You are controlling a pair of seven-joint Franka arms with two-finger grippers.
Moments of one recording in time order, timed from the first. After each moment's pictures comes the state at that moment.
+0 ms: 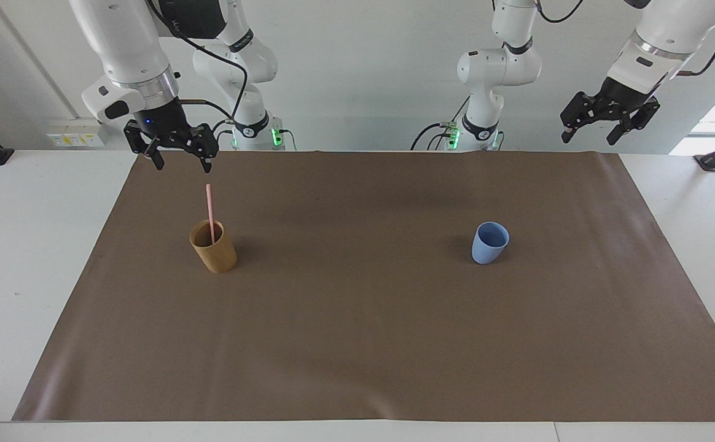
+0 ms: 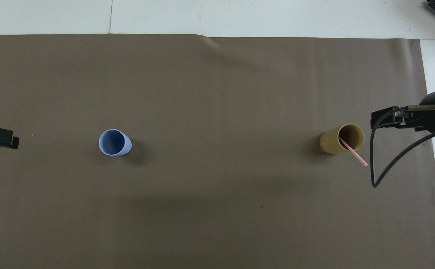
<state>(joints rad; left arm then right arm) -0.03 -0.10 -0.01 -1.58 -0.04 1.45 0.04 -0.06 -0.03 0.12 -1.62 -0.03 1.61 0.12</state>
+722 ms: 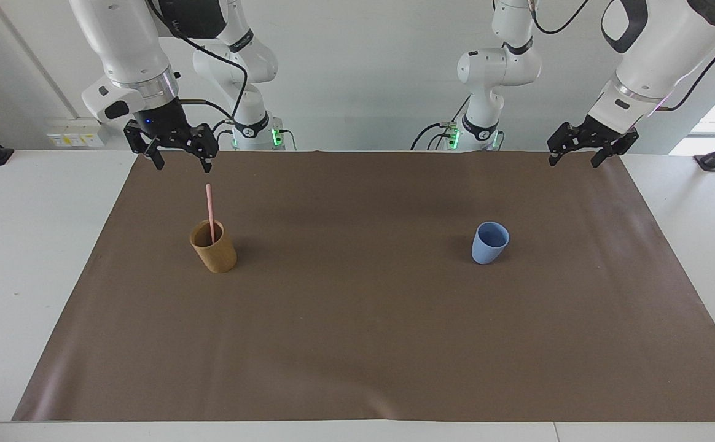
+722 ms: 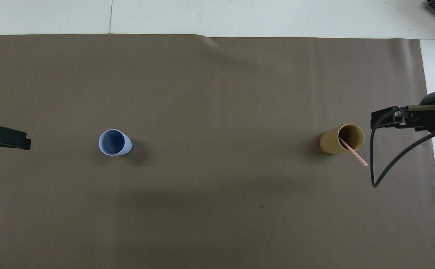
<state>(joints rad) -0.03 -0.10 -0.01 -1.77 -0.04 1.59 0.04 -0.06 -0.03 0.12 -1.62 -0.03 1.61 0.12</state>
